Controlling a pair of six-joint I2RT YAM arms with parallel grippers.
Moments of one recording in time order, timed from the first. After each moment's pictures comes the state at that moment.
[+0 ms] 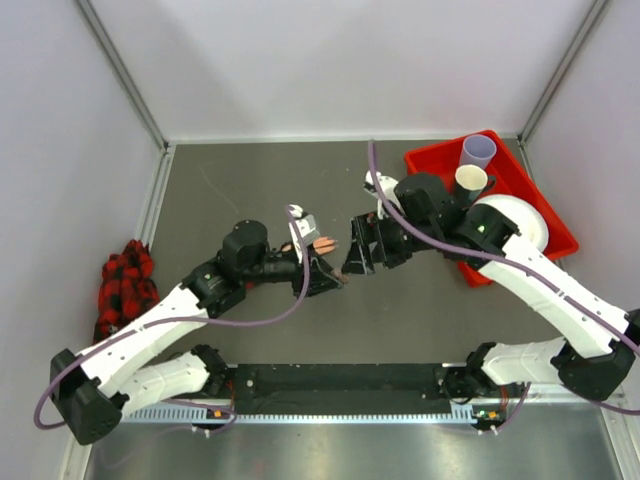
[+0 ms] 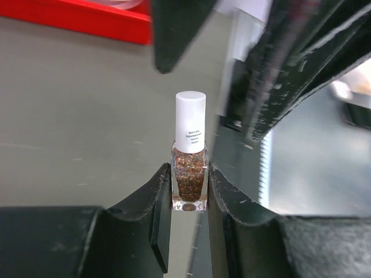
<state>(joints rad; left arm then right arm) -0.76 0.99 0.80 -0.10 0.72 -0.20 0.85 1.24 1.44 -0.93 -0.31 0.41</state>
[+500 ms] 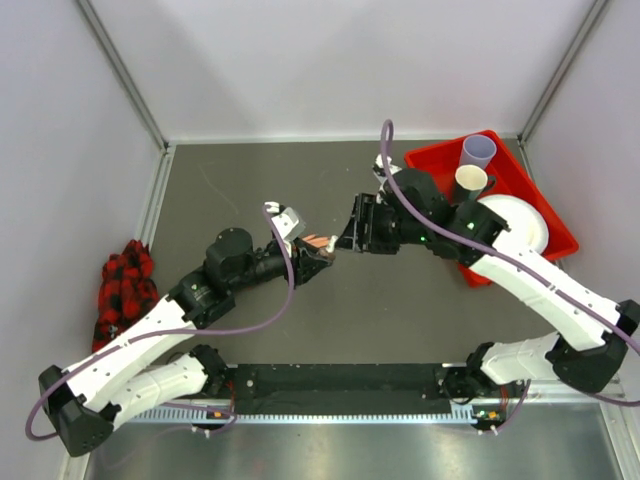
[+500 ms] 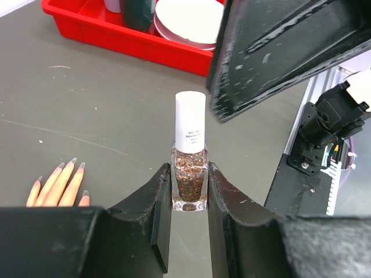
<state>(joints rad) -0.78 0.86 0.78 -0.08 0.33 -0.15 0.89 1.27 1.48 -0.87 -0.04 0.79</state>
